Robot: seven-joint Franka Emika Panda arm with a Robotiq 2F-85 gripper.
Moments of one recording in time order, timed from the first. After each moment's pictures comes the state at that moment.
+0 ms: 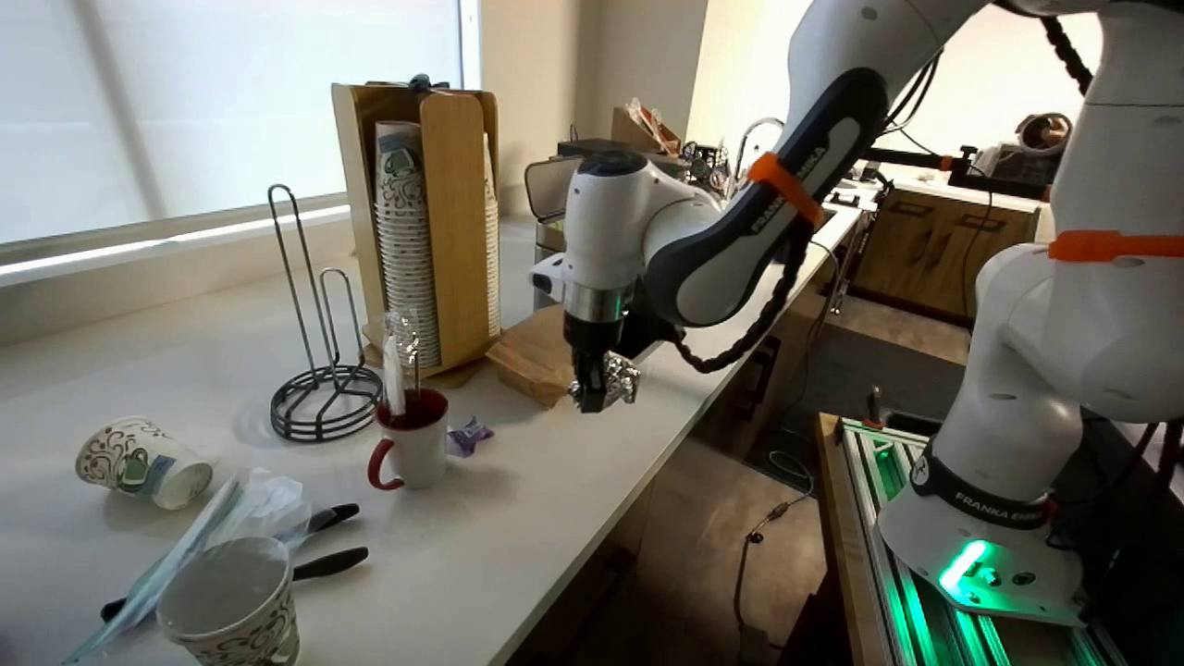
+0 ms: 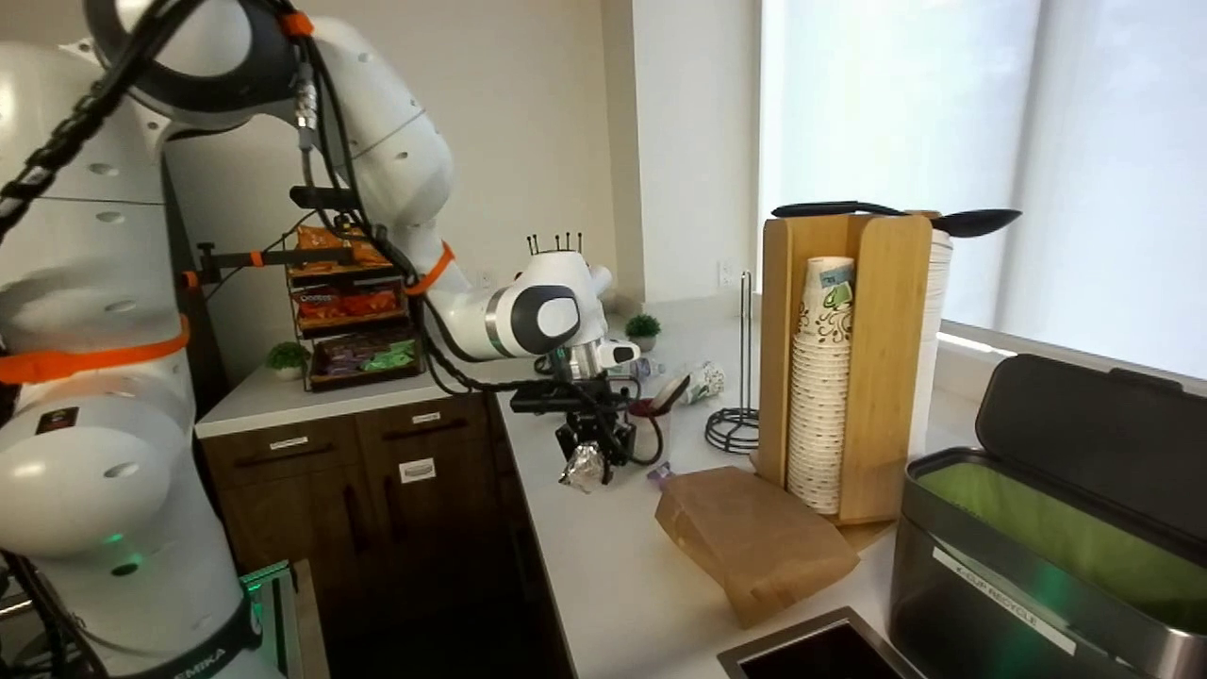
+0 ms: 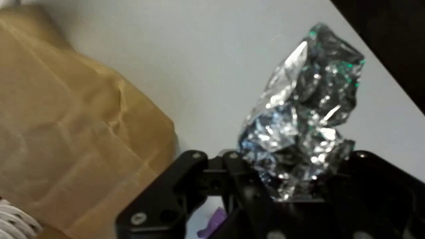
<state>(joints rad) 0.03 0.09 0.01 -2.47 -0.37 2.63 -0.14</state>
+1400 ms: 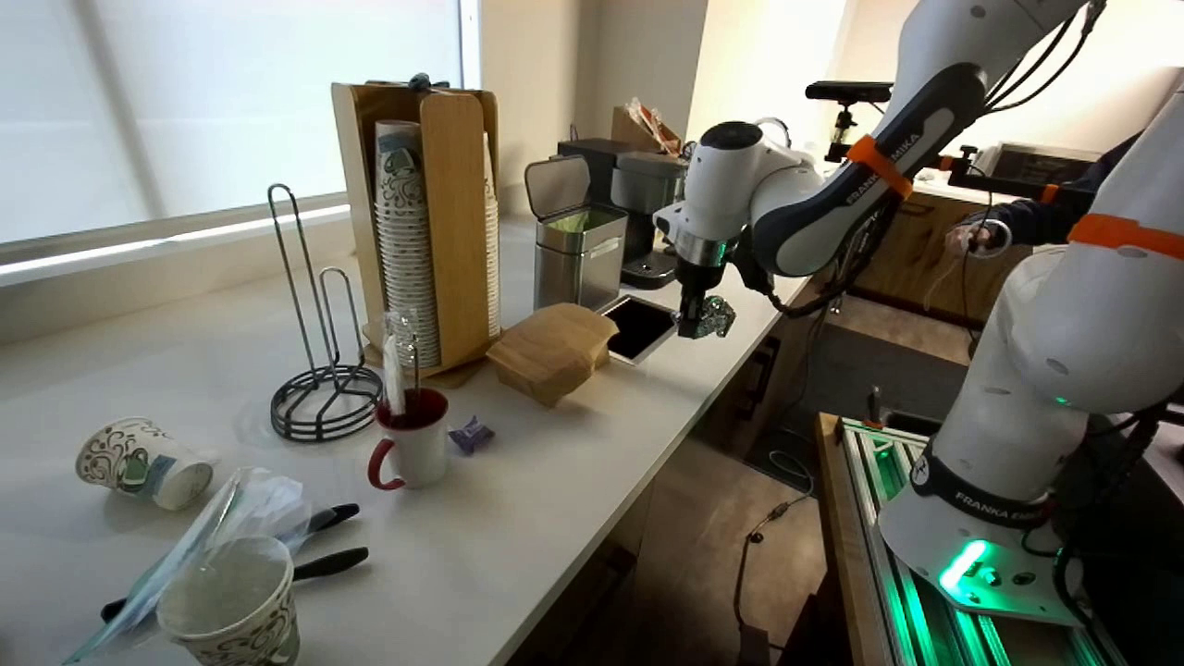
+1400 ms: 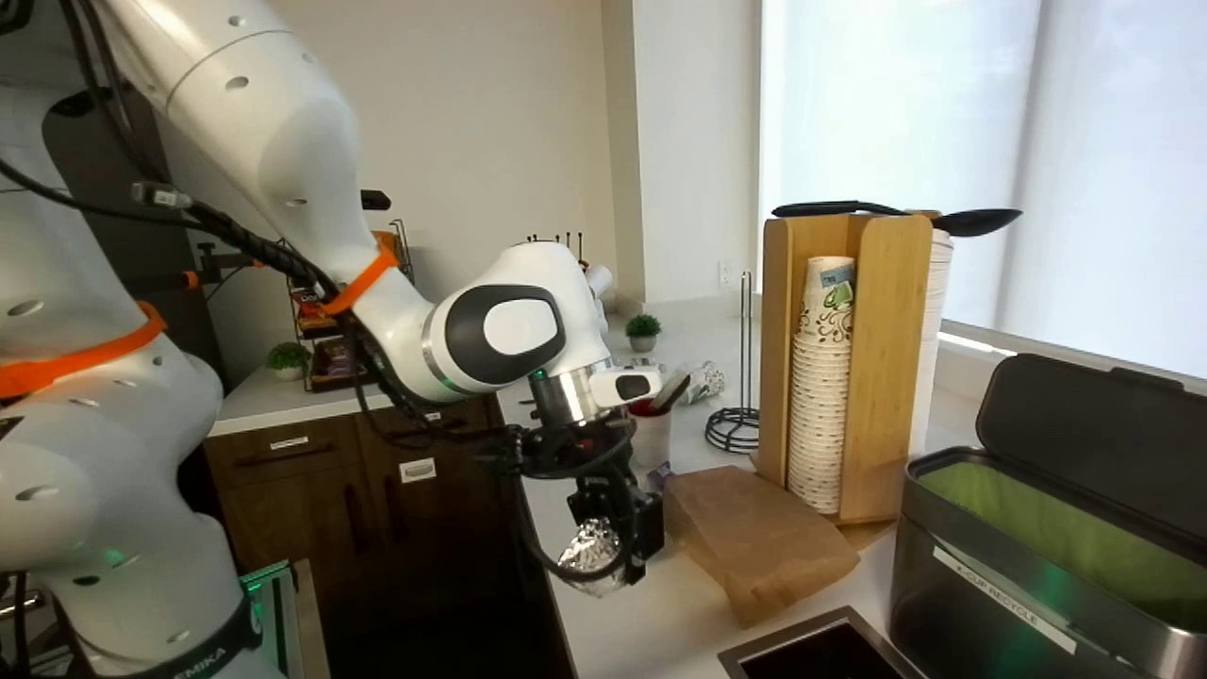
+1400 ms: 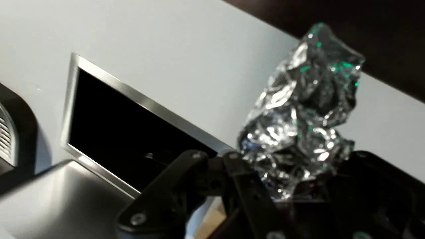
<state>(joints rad) -0.29 -0.18 -0.17 -2.71 -0.77 2.65 0.06</state>
